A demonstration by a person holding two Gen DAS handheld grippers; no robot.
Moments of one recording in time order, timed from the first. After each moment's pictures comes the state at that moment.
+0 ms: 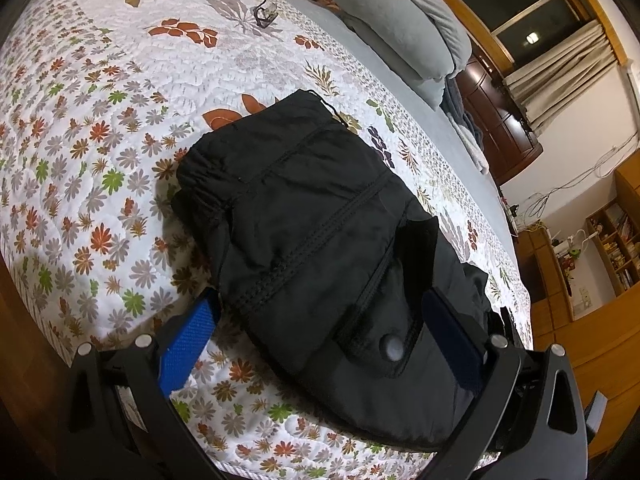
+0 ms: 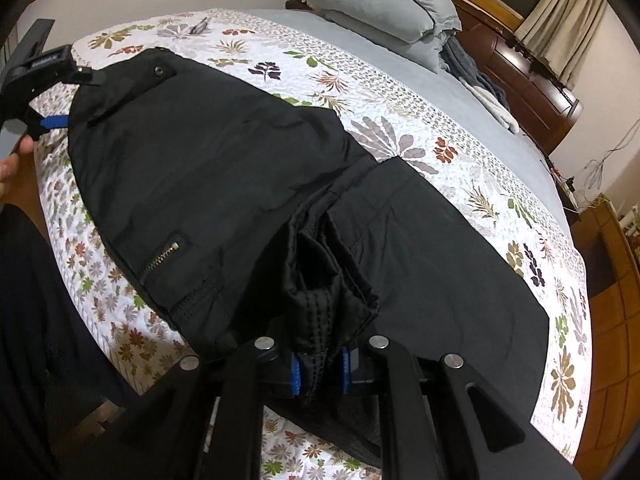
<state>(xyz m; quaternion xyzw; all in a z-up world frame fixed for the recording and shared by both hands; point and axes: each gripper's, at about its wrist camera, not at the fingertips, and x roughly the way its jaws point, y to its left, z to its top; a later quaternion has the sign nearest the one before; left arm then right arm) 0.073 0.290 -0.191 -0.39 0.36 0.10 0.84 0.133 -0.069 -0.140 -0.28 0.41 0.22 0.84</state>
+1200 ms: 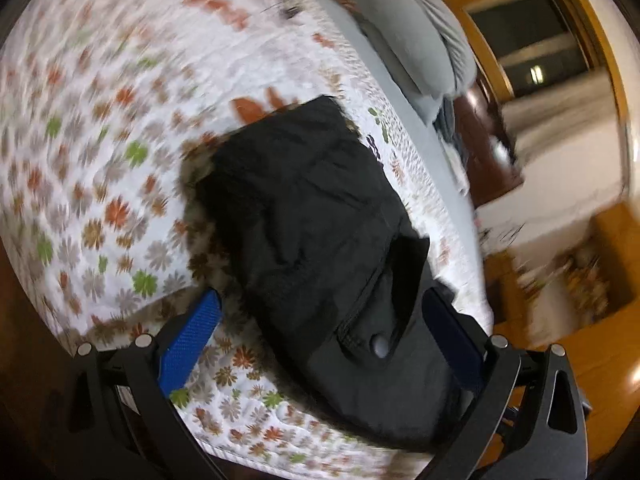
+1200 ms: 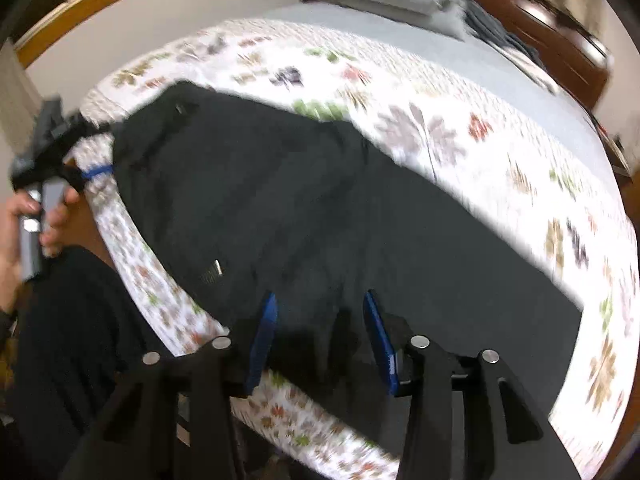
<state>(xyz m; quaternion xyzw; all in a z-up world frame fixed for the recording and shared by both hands) 0.050 0.324 -0.208 -0.51 0.33 0.06 0.79 0.182 -0.078 -0.073 -0.19 0.48 0.33 0.79</state>
